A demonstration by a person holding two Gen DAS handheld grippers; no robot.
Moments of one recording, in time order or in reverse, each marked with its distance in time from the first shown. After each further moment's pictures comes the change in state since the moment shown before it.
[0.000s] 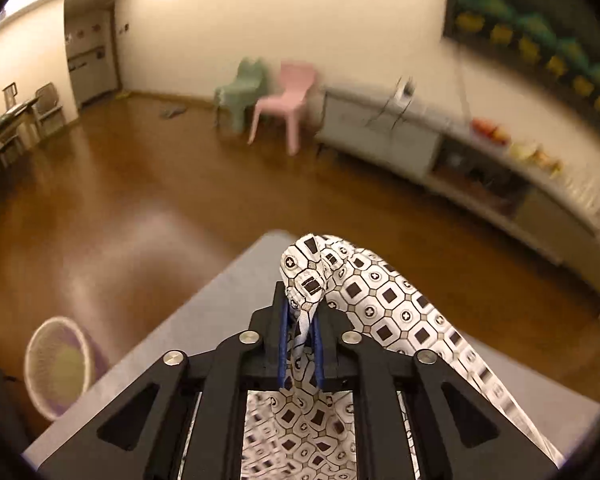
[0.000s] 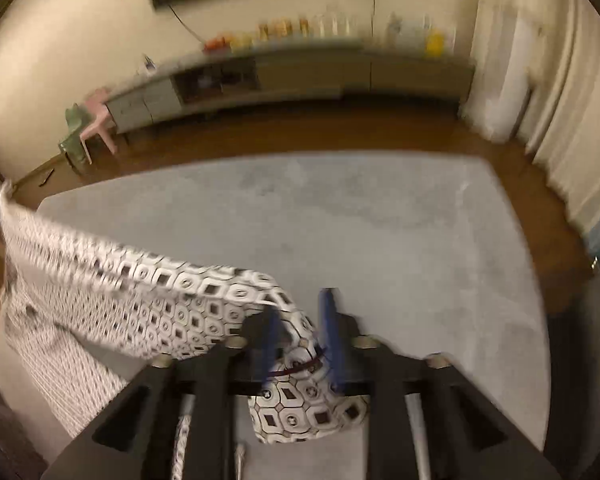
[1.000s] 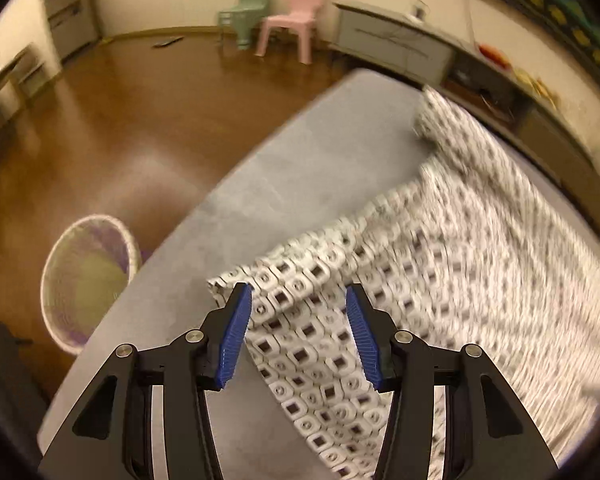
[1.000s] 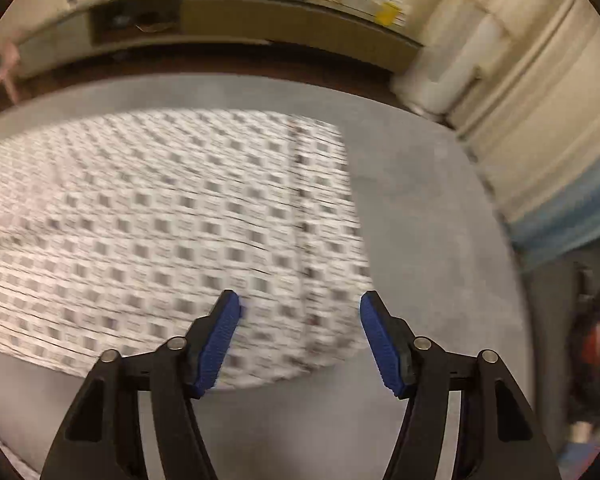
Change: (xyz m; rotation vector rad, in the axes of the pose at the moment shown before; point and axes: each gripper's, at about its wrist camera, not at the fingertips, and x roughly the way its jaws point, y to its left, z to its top) left arm -0.017 0.180 -0.174 0.109 0.260 -0.079; right arm 0.090 0.050 -0.018 -0.061 0.078 -0.420
